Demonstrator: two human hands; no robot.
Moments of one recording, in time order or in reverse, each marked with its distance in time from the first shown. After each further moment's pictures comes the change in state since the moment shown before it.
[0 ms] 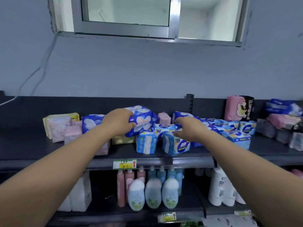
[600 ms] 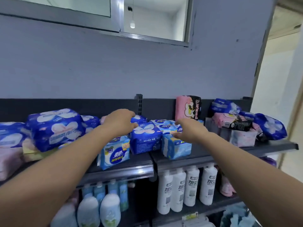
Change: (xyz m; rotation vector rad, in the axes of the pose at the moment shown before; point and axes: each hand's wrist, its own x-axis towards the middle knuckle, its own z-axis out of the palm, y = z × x) left_hand 0.103 0.230 0.053 -0.121 0.010 0.203; right_hand -0.014 0.238 -0.014 -0.064 0.004 0.205
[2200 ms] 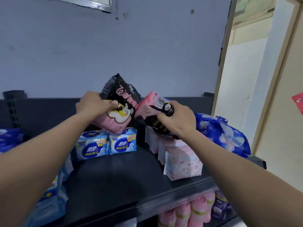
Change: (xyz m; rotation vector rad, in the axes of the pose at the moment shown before) left_hand 0.318 0.280 0.138 -0.442 0.241 -0.348; right_hand 0.175 0.376 0.030 0.373 0.533 0.120
